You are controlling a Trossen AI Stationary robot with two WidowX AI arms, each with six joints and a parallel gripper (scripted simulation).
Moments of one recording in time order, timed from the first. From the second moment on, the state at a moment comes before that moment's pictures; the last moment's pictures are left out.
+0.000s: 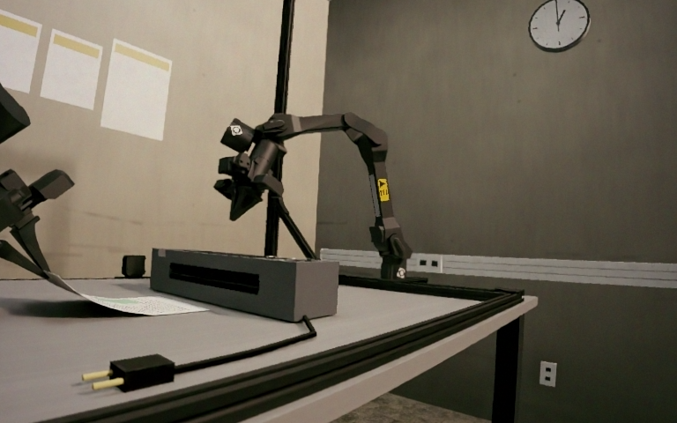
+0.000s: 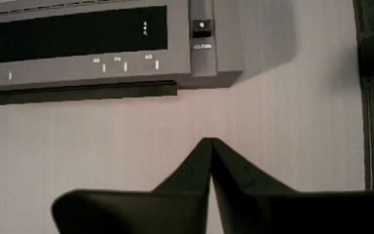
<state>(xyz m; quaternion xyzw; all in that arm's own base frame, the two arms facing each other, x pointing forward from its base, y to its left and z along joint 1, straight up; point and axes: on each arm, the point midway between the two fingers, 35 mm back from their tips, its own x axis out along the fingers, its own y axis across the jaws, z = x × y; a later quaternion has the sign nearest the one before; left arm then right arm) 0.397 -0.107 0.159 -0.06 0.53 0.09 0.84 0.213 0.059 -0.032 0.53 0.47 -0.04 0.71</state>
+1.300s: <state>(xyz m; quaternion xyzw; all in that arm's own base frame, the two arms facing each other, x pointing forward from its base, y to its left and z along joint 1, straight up) 0.397 -0.107 0.159 -0.06 0.53 0.09 0.84 0.212 0.060 -0.043 0.53 0.46 -0.04 0.71</state>
